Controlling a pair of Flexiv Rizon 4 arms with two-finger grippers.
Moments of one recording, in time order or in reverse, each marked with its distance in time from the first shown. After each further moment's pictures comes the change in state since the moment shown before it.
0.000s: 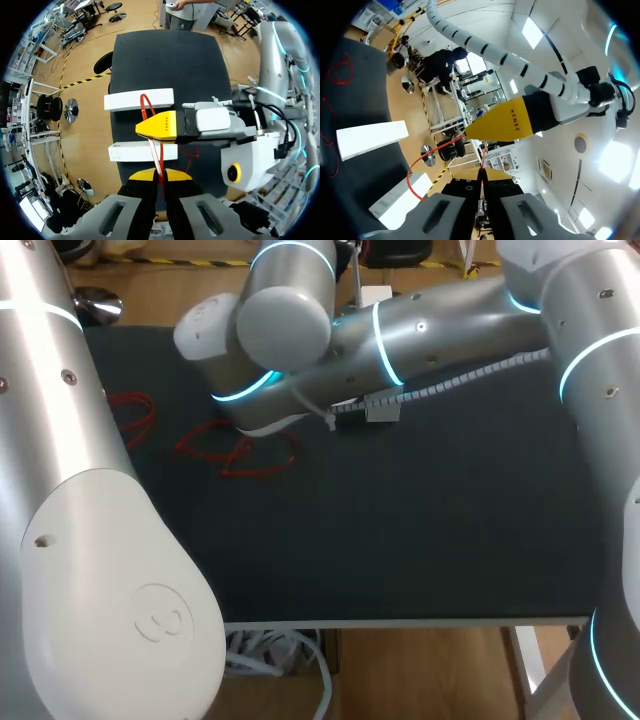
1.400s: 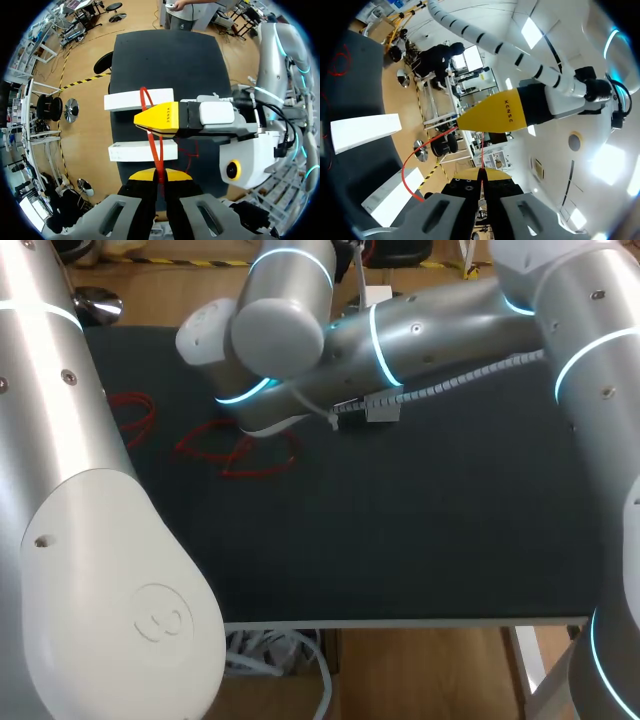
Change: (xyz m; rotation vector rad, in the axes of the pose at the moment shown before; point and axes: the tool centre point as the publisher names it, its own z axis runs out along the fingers) left arm 0.000 0.000 0.000 0.000 0.000 0.000; right arm -0.010 -0.008 0.000 0.029 -0.063 -0.041
